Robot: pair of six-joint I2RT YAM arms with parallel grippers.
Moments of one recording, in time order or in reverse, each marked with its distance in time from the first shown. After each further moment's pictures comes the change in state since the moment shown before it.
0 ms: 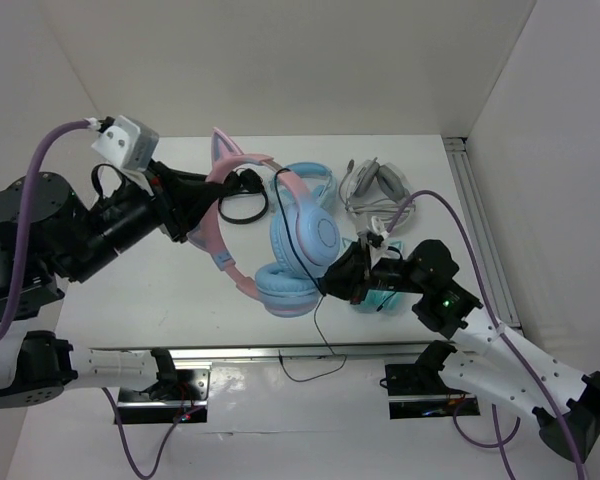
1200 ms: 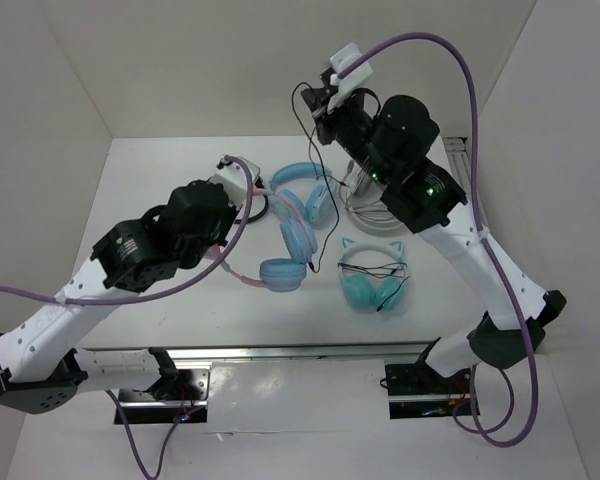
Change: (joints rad) left arm 0.200 0.014 -0.503 -0.014 -0.235 0.165; right arm -0.005 0.710 1.236 -0.470 0.887 -0.616
